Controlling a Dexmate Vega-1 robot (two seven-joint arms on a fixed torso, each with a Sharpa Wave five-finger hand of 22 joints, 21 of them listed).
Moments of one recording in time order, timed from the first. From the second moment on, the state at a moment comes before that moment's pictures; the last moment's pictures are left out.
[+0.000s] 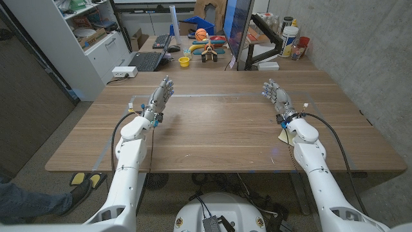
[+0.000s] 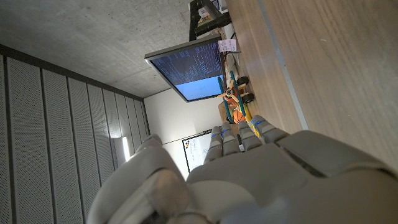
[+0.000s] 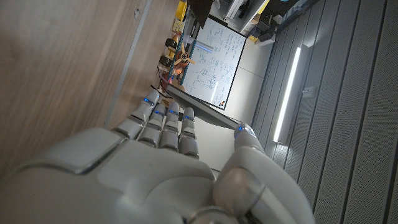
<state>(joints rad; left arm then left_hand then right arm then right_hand) 0.92 0.02 -0.23 -1.42 -0.05 -0.06 -0.41 0.33 0.05 0.14 0.09 0.32 0.05 0.08 0.20 0.18 0.04 0.01 0.21 0.19 -0.01 0.05 0.19 0.18 -0.01 0.00 0.20 0.17 -0.93 -0.09 0.11 -1.36 0.11 0.20 0.30 0.19 0.03 0.35 -0.09 0.19 0.30 0.03 0.21 0.19 0.29 0.09 0.22 0.18 0.19 0.01 0.19 0.18 0.18 -0.04 0.47 0.17</state>
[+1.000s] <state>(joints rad) 0.92 0.02 -0.24 -1.42 -0.06 -0.06 -0.43 0.33 0.05 0.14 0.08 0.31 0.05 0.07 0.20 0.18 0.04 0.01 0.21 0.19 -0.01 0.05 0.19 0.18 -0.01 0.01 0.20 0.17 -0.97 -0.10 0.13 -1.39 0.08 0.23 0.28 0.19 0.03 0.35 -0.10 0.19 0.32 0.01 0.21 0.19 0.31 0.07 0.22 0.18 0.21 -0.01 0.19 0.18 0.21 -0.04 0.45 0.17</state>
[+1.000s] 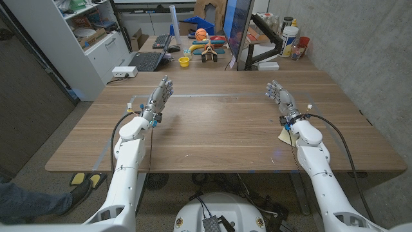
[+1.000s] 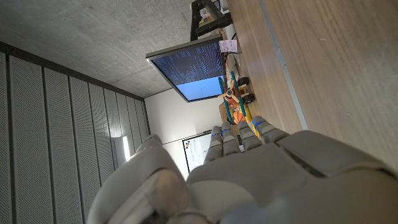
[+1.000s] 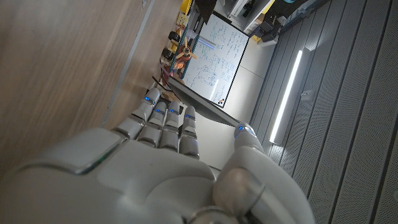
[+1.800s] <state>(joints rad) 0.91 0.02 -0.24 -1.41 -0.07 -0.05 -0.45 0.33 0.06 0.14 0.08 0.30 0.05 0.07 0.20 0.18 0.04 0.01 0.21 0.19 -0.01 0.05 0.19 0.18 -0.02 0.01 0.20 0.17 -1.00 -0.12 0.13 -1.43 0.03 0.24 0.25 0.19 0.02 0.35 -0.10 0.19 0.33 0.01 0.21 0.19 0.32 0.06 0.23 0.18 0.21 -0.01 0.19 0.18 0.22 -0.04 0.45 0.17</state>
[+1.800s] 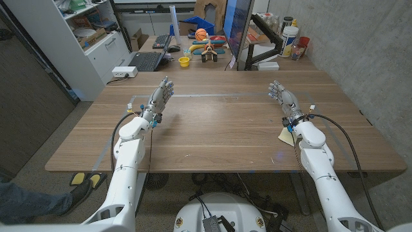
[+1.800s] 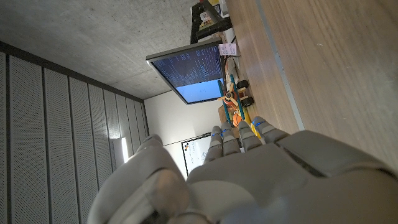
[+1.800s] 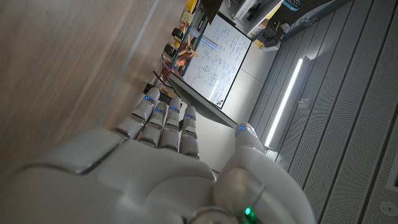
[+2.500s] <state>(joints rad) 0.90 0.03 -0.25 -1.40 -0.07 -0.04 -0.47 0.33 0.06 0.13 0.08 0.30 0.05 0.07 0.20 0.18 0.04 0.01 0.21 0.19 -0.01 0.05 0.19 0.18 -0.02 0.02 0.20 0.17 -1.03 -0.14 0.13 -1.47 -0.03 0.25 0.22 0.19 0.02 0.35 -0.10 0.19 0.33 0.00 0.21 0.19 0.32 0.06 0.23 0.18 0.22 -0.02 0.19 0.18 0.22 -0.04 0.44 0.17</state>
